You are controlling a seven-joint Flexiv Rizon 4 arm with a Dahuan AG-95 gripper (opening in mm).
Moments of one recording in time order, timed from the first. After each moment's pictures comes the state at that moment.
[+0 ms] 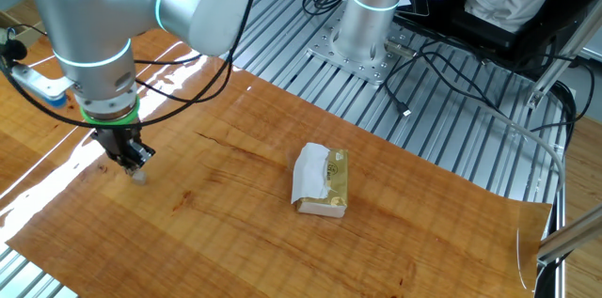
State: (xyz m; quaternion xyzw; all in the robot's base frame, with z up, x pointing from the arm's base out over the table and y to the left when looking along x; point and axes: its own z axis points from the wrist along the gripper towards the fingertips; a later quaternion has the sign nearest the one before) arm 0.649 -0.204 0.014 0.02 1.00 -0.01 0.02
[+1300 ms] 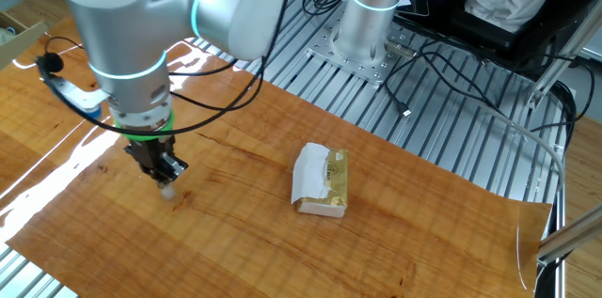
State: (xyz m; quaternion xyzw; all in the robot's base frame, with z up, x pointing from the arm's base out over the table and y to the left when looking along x) arm 0.637 -0.131 0.010 0.02 1.00 0.02 0.02
